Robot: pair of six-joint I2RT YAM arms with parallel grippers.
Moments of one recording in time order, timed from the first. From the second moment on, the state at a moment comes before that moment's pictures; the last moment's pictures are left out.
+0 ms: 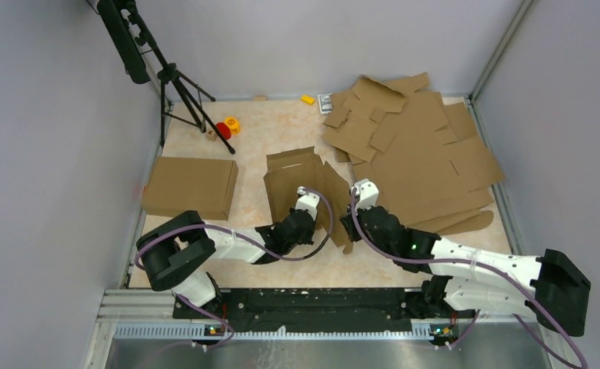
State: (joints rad) left arm -1.03 1.56 0.53 0.39 -0.37 -0.42; right arm 1.05 0.99 0.50 0.01 0.39 0.39
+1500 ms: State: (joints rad) left arm -0.72 0.83 0.60 -0.20 -0.39 -0.39; right arm 1.12 0.99 0.41 0.13 0.47 0.32
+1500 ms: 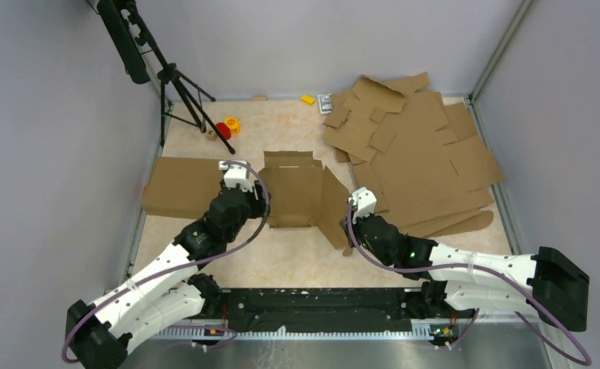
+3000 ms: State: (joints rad) left arm -0.52 1.09 0.48 0.14 -0.13 -0.38; right arm 1.15 1.05 0.46 0.14 0.52 0.36
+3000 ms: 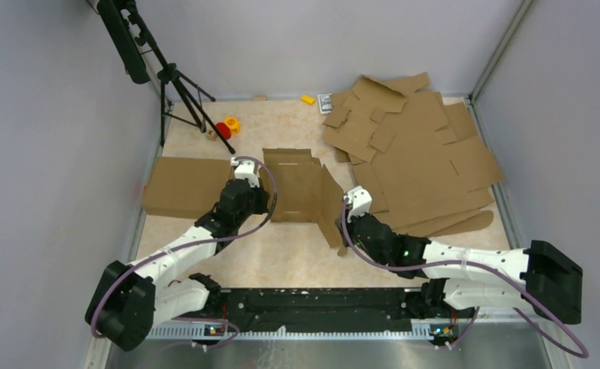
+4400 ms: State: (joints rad) left arm -0.63 1.16 0.48 0.29 -0.20 -0.33; right arm 1.16 1.10 0.52 0.11 0.56 0.44
